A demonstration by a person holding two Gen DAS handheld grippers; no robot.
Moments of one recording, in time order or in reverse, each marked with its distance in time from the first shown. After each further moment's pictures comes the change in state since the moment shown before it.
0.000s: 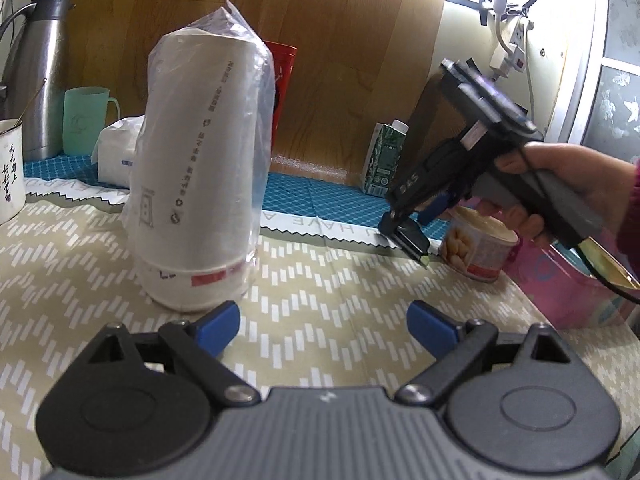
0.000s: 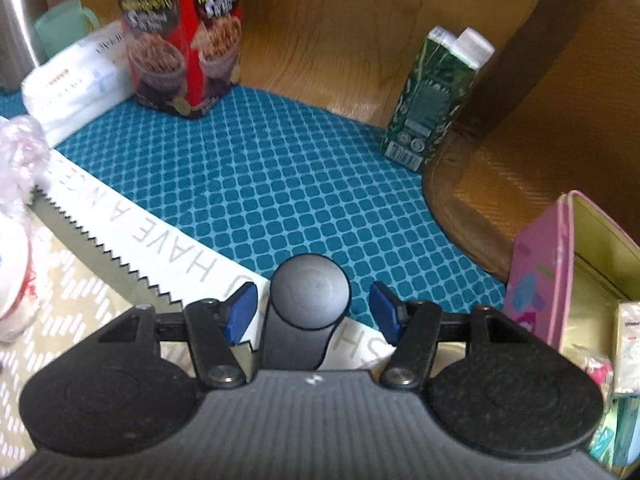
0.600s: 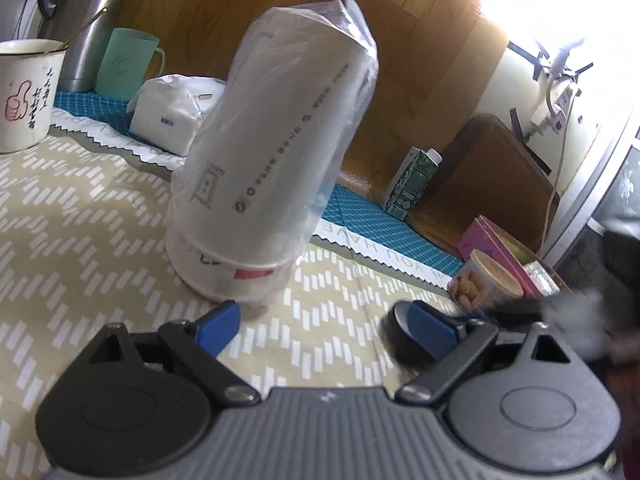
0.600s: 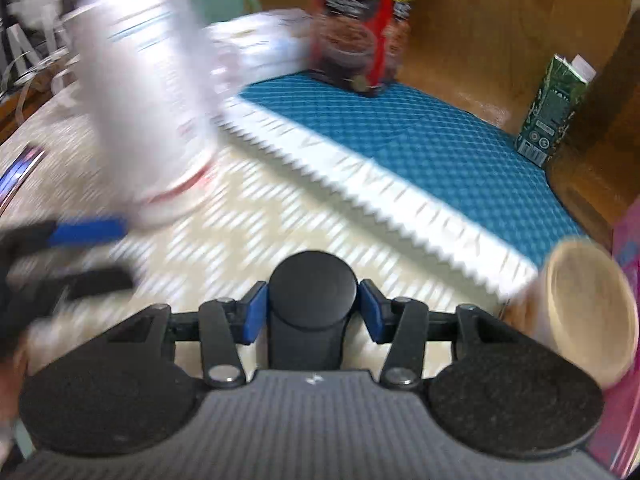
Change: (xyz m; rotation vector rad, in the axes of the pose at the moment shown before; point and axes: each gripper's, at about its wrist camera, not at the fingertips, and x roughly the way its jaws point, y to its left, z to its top) left arm 0.005 0.040 0.003 -0.231 0.001 -0.041; right arm -0.058 0.069 -0.111 -0.178 -0.183 0.263
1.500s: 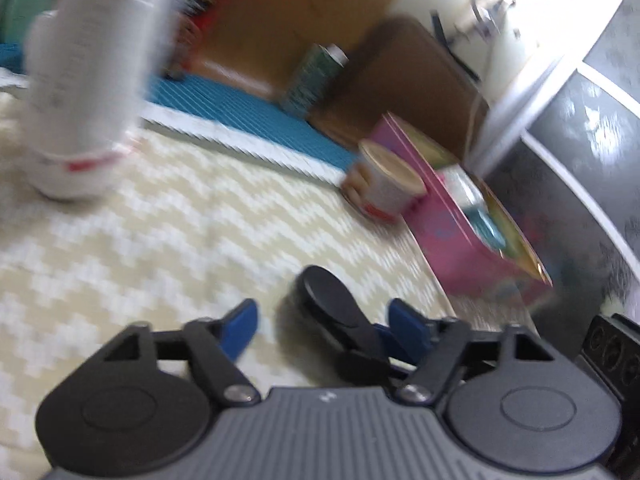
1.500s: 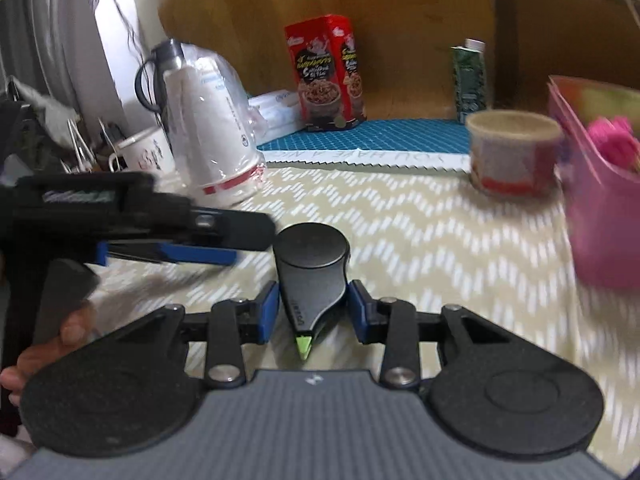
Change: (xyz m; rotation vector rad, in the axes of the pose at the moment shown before) left arm 0.014 -0.073 -0.029 0.063 0.283 -0.197; right arm -0.071 0.023 -0.137 0.299 -0.365 0.050
